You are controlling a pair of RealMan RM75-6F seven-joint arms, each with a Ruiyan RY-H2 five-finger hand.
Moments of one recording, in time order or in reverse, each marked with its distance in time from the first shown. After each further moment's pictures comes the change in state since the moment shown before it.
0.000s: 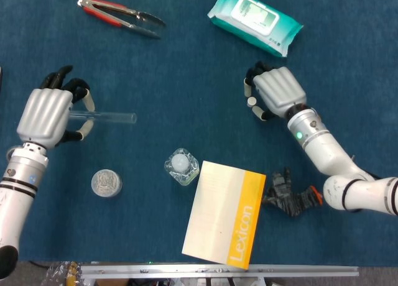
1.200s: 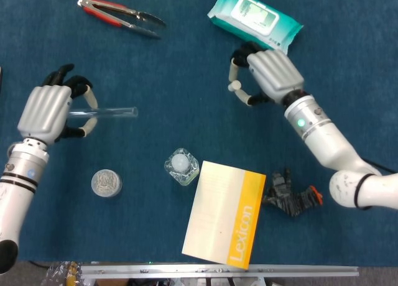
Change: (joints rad) left arm -0.012 0.012 -0.034 -0.014 -0.039 -0.060 -0.104; right arm 0.005 0.142 0.139 -0.248 0.004 0.025 0.149
